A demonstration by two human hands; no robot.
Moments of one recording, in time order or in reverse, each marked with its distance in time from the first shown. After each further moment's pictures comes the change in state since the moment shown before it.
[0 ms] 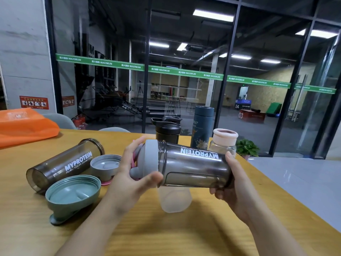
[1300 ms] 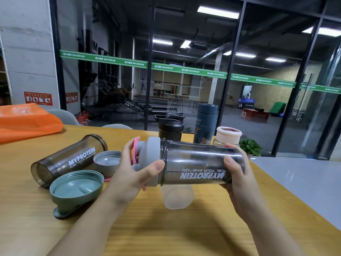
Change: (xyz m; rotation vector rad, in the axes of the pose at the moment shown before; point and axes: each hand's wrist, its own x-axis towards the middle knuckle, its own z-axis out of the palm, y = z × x) left_hand 0.002 0.002 0.000 -0.031 0.068 -0.175; right_hand 0.003 0.009 -0.001 -0.028 0.027 -0.314
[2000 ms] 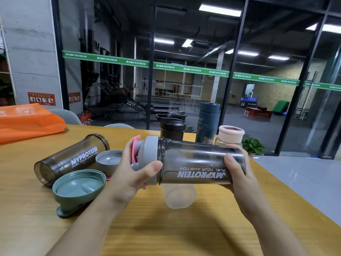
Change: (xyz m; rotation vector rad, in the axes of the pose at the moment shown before) left_hand 0.006 -0.011 -0.010 -0.091 -0.057 -0.037; right_hand -0.002 0.002 -0.001 -0.148 -0.057 -0.012
